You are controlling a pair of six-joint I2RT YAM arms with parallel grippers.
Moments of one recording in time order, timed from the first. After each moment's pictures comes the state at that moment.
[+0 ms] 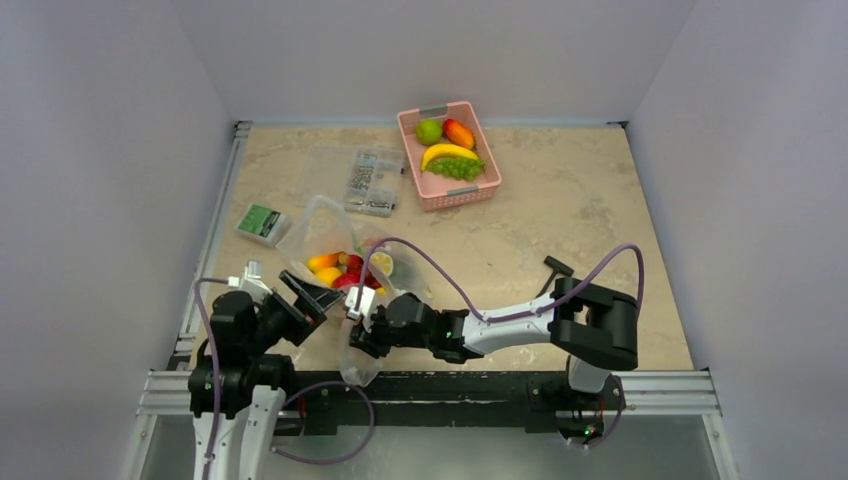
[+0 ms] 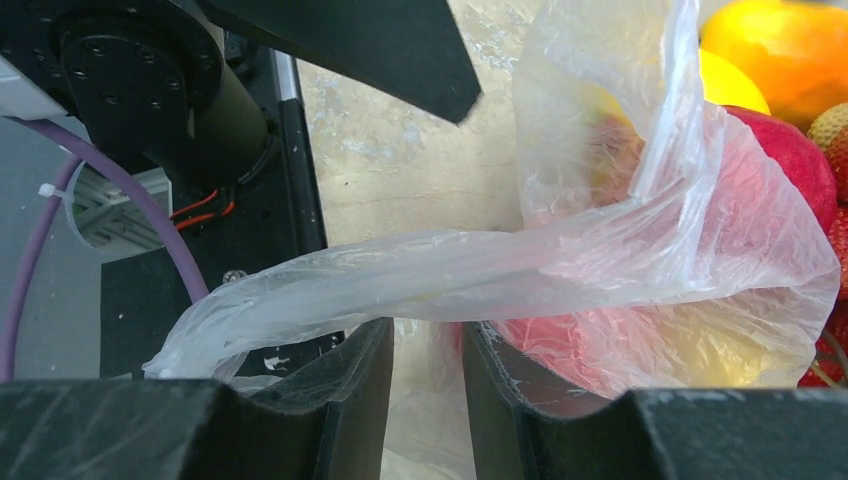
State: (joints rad) left arm -0.03 0.10 0.54 -0.94 0.42 -1.02; right arm 1.34 1.71 0.84 0.49 0.00 0.10
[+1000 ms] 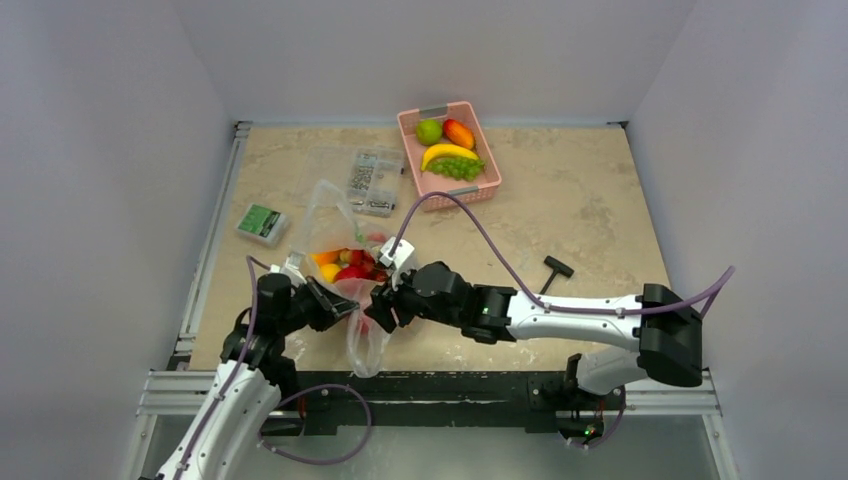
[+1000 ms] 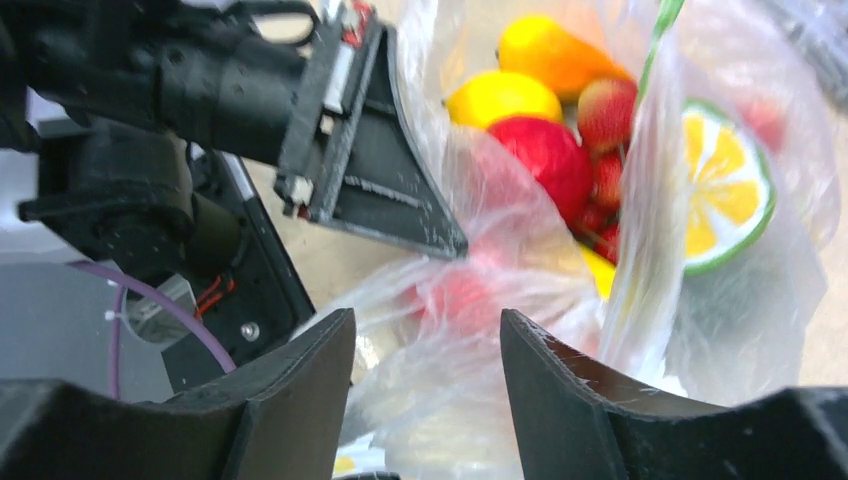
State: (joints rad) left arm -0.22 0.43 0.24 -0.47 0.41 -1.01; right arm 1.26 1.39 0.91 0.13 0.14 0.30
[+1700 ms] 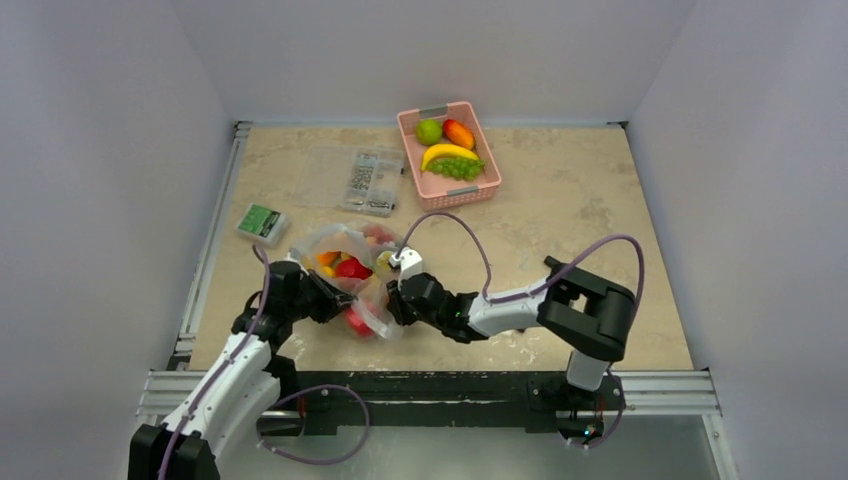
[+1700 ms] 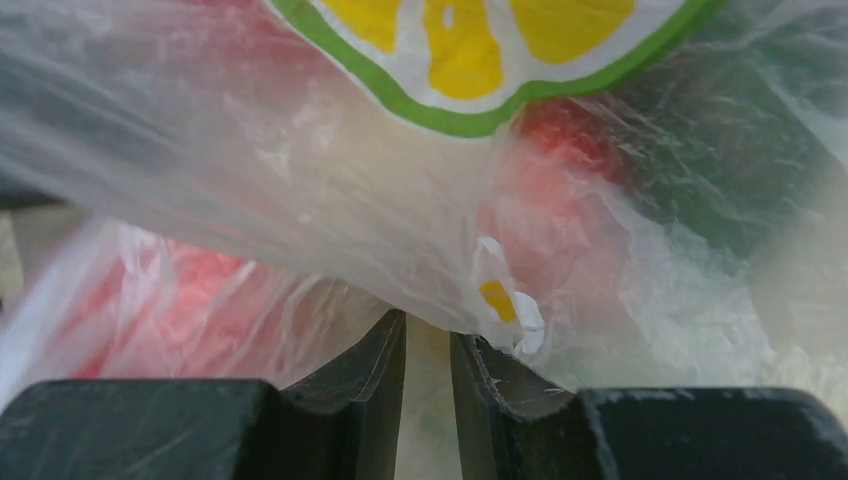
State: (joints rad) left arm -0.22 0.69 0.24 -0.29 0.31 -1.09; right arm 1.17 1.72 0.75 0.36 0.27 0.51
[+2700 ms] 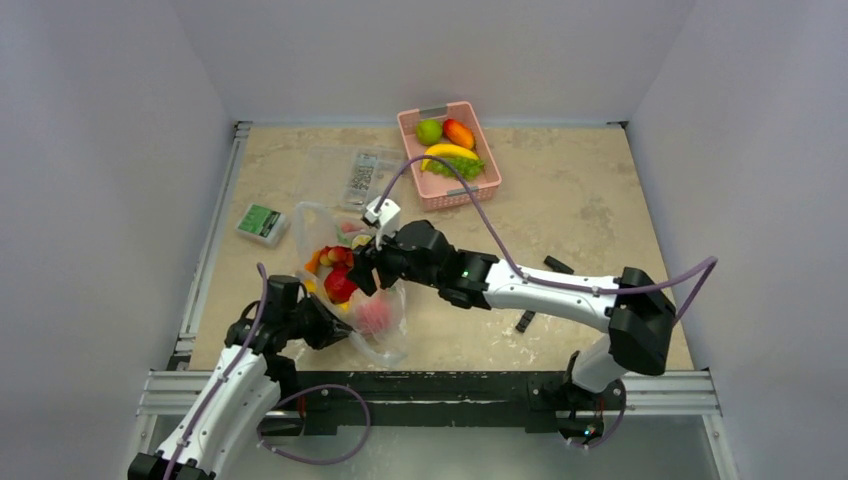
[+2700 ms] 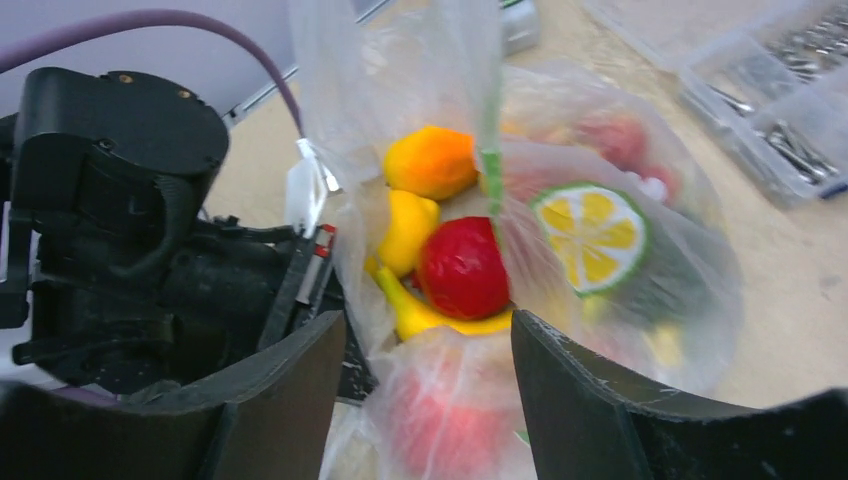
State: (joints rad) left arm -0.22 0.58 0.27 -0.67 0.41 -1.03; right arm 1.12 1.51 1.11 0.06 0.08 0.31
